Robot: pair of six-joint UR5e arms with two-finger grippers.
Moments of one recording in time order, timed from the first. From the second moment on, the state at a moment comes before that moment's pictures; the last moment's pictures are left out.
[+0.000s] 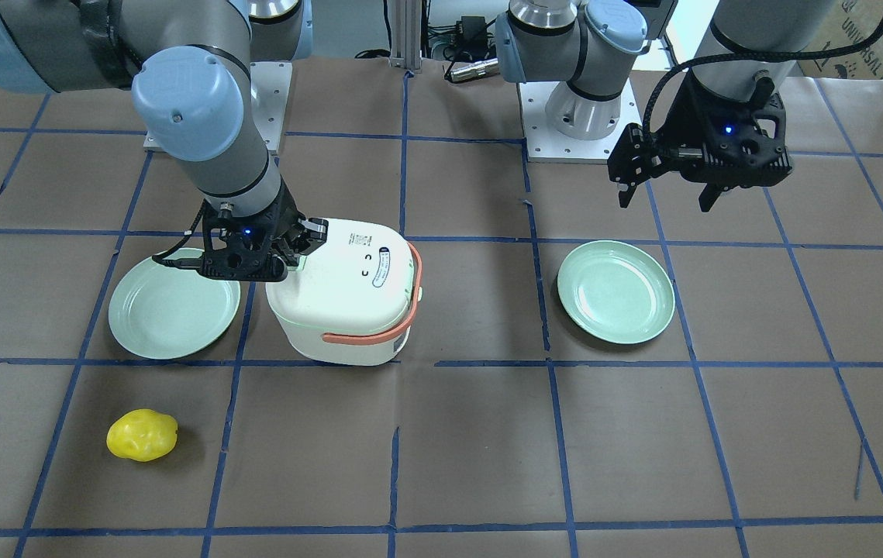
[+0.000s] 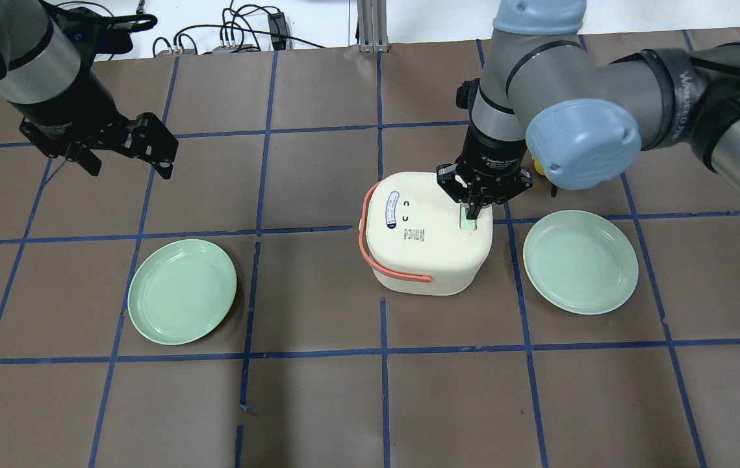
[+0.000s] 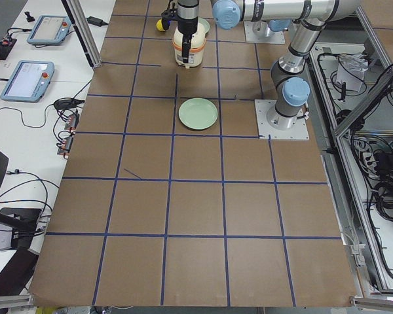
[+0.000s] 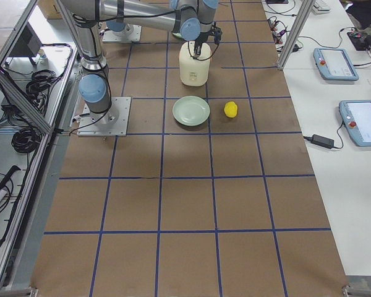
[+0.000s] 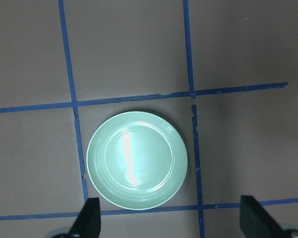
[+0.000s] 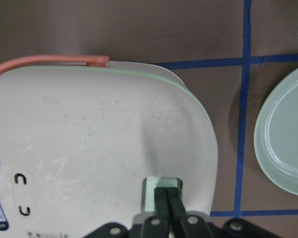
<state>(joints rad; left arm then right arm) -1.47 -1.51 -1.65 -1.52 1.61 0.17 1.72 -1.40 1.70 -1.73 -1.48 0.20</state>
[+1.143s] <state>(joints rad) -1.47 -1.51 -1.65 -1.52 1.61 0.17 1.68 -1.33 1.35 -1.52 -1.57 0.13</state>
